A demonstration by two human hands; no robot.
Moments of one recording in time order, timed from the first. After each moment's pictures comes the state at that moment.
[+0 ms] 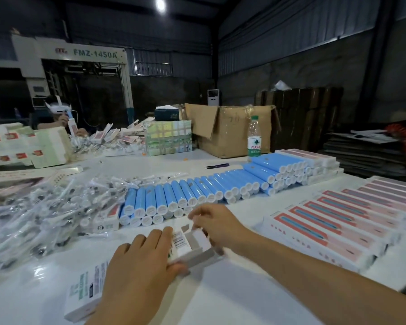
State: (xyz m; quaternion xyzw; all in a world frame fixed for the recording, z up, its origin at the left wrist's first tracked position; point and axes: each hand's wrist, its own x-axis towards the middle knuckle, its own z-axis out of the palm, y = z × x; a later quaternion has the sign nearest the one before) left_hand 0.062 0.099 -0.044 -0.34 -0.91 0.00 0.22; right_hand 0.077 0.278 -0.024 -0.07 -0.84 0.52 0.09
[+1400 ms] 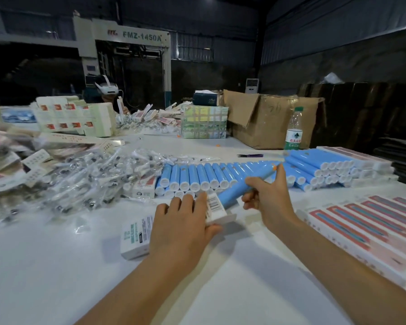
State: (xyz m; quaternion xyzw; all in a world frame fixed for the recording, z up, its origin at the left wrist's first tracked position) left_hand 0.057 0.115 -0.046 -0.26 -0.93 -0.04 0.27; right_hand 0.067 0.299 -0.016 -0.10 -0.59 0.75 0.28
